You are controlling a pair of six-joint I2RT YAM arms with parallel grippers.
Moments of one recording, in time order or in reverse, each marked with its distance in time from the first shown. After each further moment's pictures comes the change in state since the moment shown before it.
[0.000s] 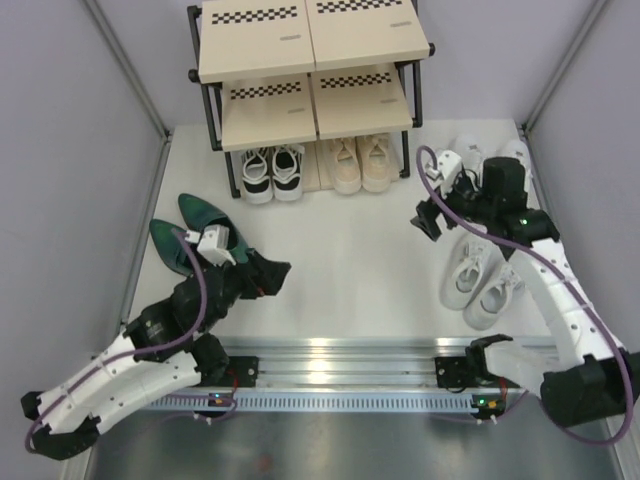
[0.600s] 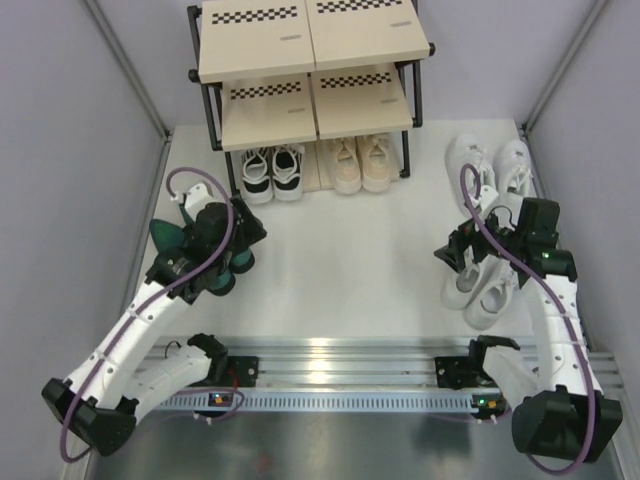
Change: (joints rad) left arm 0.382 0.548 0.360 -0.184 -0.051 -0.057; right arm -0.392 -0.254 -0.306 -0.143 -0.325 -0.071
